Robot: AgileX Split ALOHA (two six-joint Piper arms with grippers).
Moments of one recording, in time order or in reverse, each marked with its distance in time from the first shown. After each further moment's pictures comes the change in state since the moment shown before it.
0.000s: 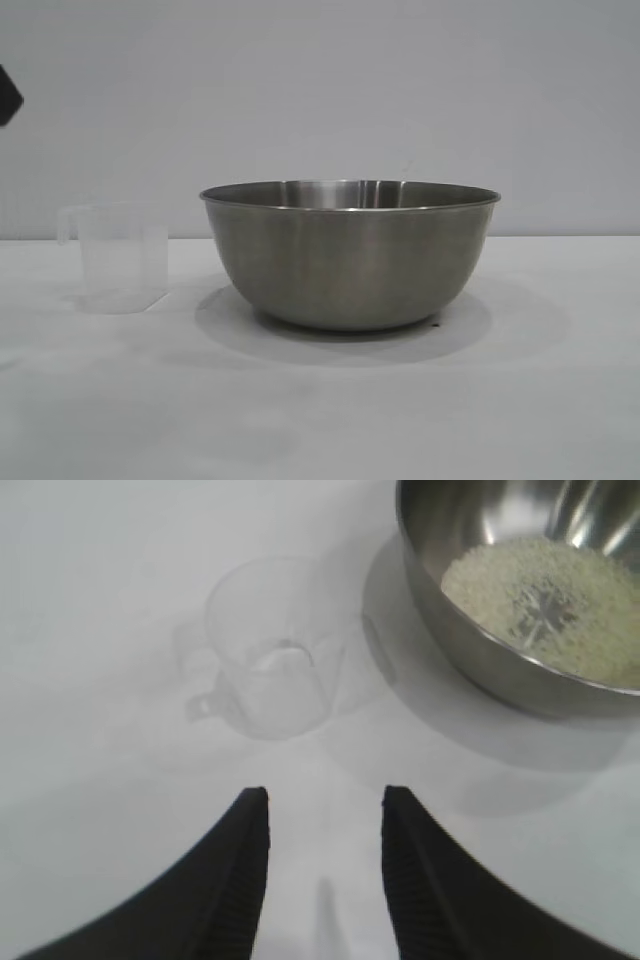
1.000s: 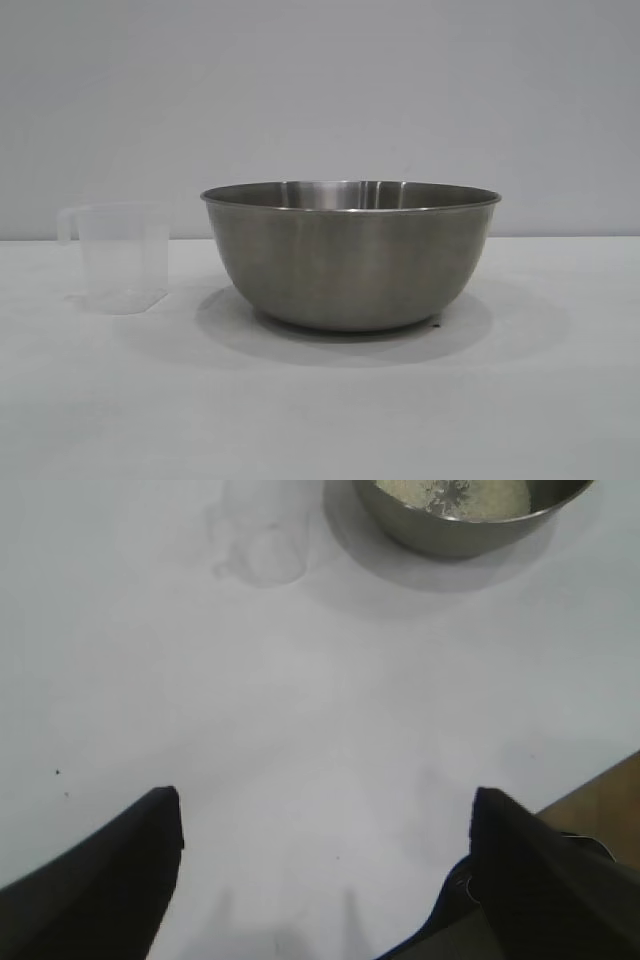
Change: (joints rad) left arm 0.000 -0.763 0.128 0.044 0.685 0.032; right arm 0.000 0.000 0.000 0.000 0.000 0.000
